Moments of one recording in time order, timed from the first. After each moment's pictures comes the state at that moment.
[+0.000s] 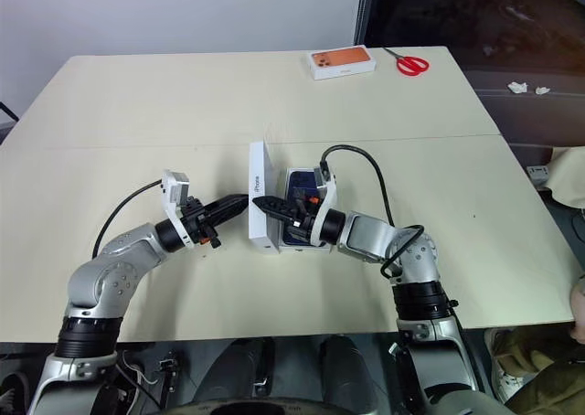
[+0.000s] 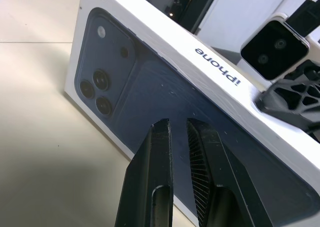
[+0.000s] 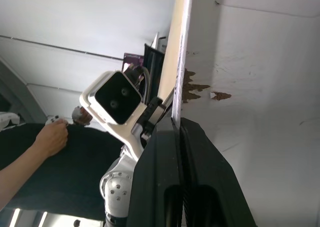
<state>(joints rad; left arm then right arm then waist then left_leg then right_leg) -0.23 0.38 0.09 -0.13 -0.65 0.58 -0.78 -0.45 -0.22 -0.02 0.04 1.70 1.10 -0.11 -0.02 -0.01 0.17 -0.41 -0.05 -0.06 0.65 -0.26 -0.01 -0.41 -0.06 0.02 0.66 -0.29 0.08</state>
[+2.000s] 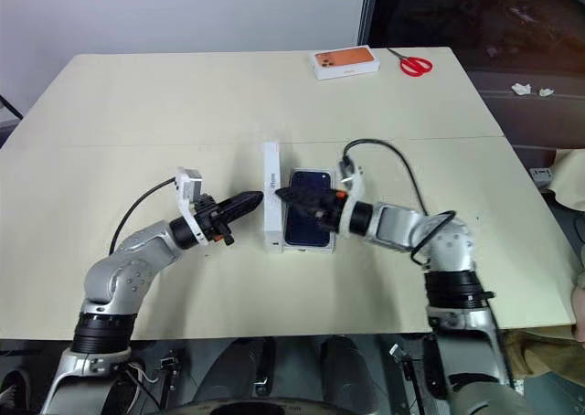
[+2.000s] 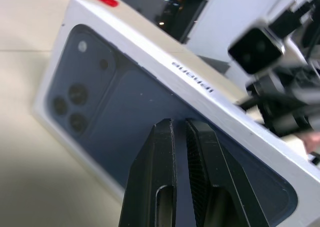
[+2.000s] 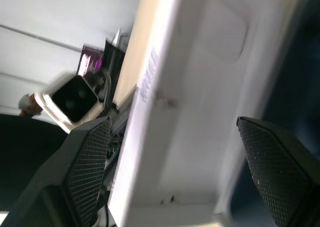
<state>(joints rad) -0.29 0.30 0.04 -0.12 -0.65 0.58 -0.75 -0.53 -0.45 -0.13 0.04 1.56 1.20 0.03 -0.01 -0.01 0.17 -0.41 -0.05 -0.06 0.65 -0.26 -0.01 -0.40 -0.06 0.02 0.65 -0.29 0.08</state>
